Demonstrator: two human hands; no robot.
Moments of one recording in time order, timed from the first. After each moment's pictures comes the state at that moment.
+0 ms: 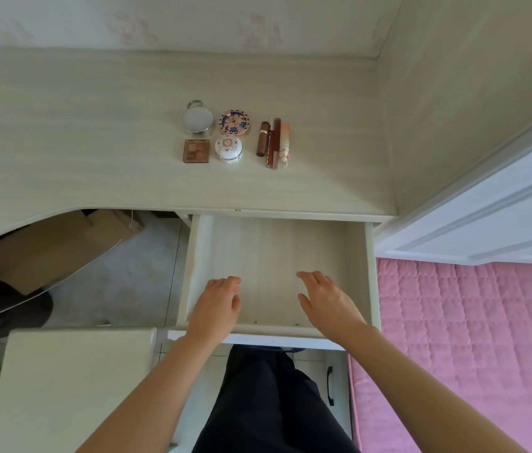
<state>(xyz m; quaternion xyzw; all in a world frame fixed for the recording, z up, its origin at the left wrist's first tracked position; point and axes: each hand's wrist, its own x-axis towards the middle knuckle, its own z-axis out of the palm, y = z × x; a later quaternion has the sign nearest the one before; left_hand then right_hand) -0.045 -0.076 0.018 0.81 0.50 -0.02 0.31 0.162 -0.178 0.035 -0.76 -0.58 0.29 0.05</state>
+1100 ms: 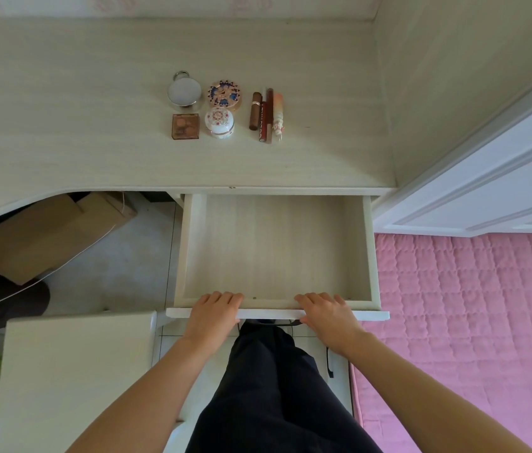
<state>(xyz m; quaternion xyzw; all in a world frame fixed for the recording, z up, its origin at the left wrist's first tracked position) -0.079 -0.106 -0.011 0.94 0.31 -0.16 0.08 0.142 -0.233 -0.012 -0.70 -0.64 0.28 -0.12</state>
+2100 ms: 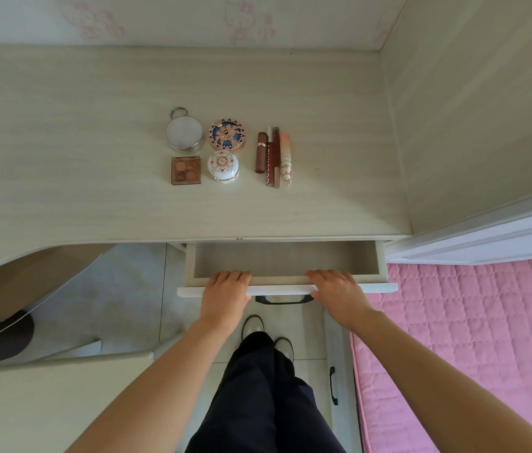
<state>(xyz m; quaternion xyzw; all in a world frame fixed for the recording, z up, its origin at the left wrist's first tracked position) -0.006 0.012 -0.024 0.90 0.38 -0.12 0.17 0.207 -0.112 -0.015 -0.75 -0.61 0.24 -0.11</state>
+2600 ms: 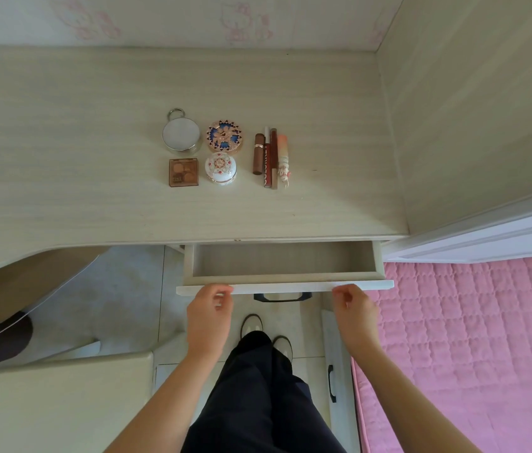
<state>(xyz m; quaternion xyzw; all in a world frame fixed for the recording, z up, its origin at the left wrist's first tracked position) -0.029 -0.015 0.007 0.63 0.61 0.15 0.45 0.181 -0.147 0.008 -0.91 -0.18 0.27 0.27</state>
